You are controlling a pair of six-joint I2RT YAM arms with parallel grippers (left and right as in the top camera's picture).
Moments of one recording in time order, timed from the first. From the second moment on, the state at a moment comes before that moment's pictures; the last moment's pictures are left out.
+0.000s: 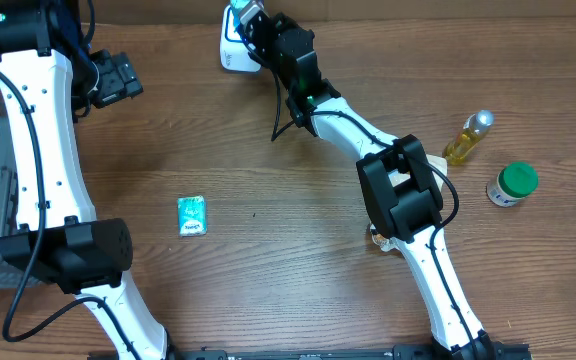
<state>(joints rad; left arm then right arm) 0.14 2.06 2.41 -1.69 -0.07 -0.34 0.49 2.61 2.07 0.48 0.06 -0.56</state>
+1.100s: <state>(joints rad) 0.14 2.06 2.41 -1.69 -0.07 -0.34 0.53 2.62 2.09 0.58 0.16 -0.60</state>
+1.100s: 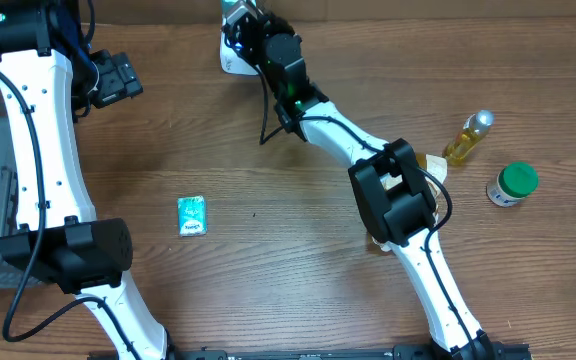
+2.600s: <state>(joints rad) 0.14 2.06 2.41 -1.69 -0.07 -0.34 0.57 2.69 2.09 0.63 0.28 -0.62</state>
